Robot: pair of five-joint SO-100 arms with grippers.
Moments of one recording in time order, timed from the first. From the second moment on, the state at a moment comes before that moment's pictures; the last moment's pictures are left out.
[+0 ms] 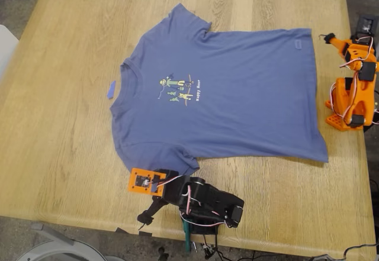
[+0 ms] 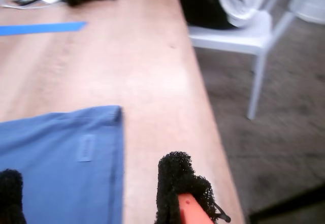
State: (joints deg) arm 0 -72.5 194.4 142.4 79.2 -102.3; arm 1 78.3 194.8 149.9 60.3 -88.8
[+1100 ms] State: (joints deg) arm 0 -38.7 159.4 104.9 93.3 -88.9; arm 1 8.7 163.8 113.8 77.3 -104.9
